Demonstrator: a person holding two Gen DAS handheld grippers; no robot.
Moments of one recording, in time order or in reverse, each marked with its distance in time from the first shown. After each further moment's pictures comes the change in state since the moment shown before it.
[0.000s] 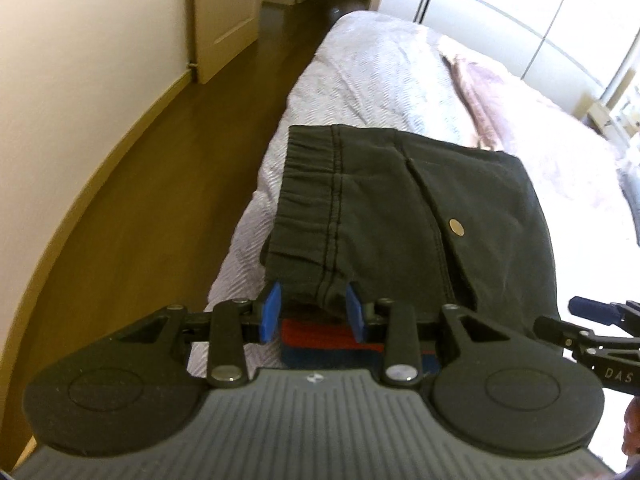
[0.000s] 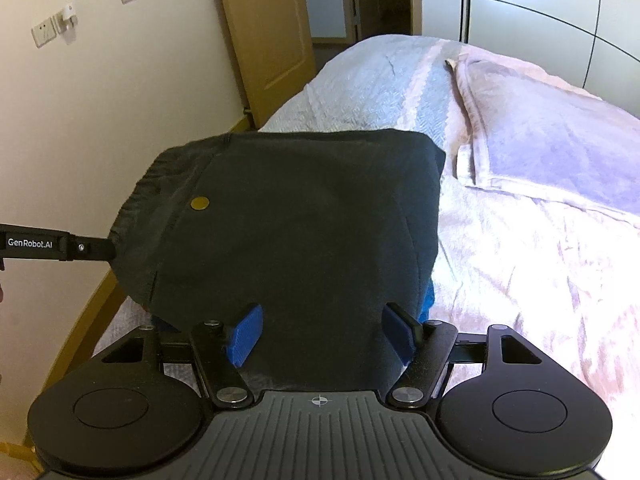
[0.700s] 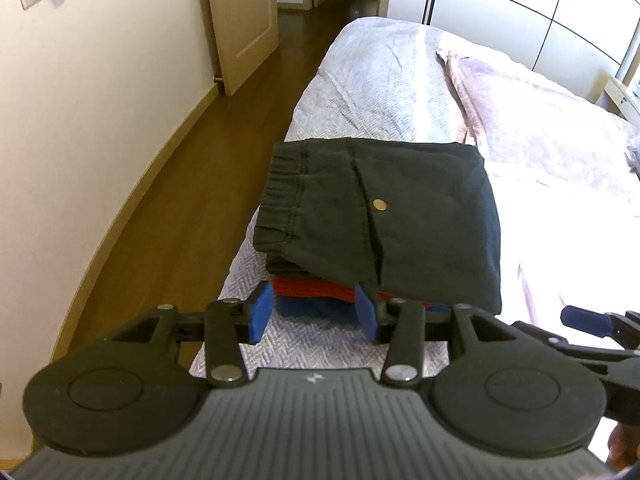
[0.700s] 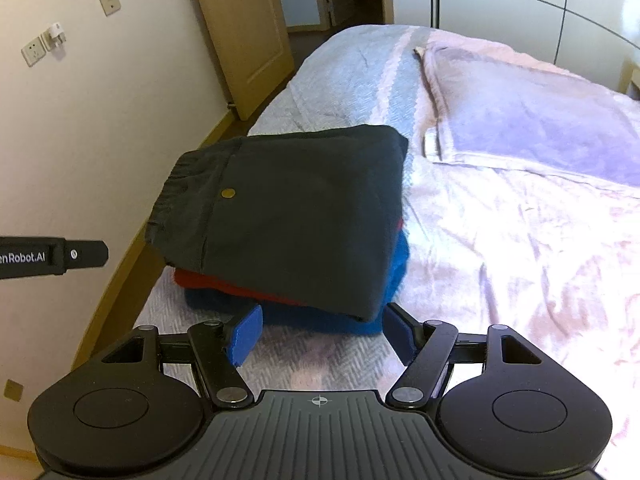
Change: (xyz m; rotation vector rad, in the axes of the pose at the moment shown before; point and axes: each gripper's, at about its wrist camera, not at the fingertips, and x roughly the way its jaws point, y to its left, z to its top) left arm -0.115 -0.078 -0.016 0.062 -0.014 0.123; right arm -0.102 0.010 -0.008 0.076 0.065 -0.038
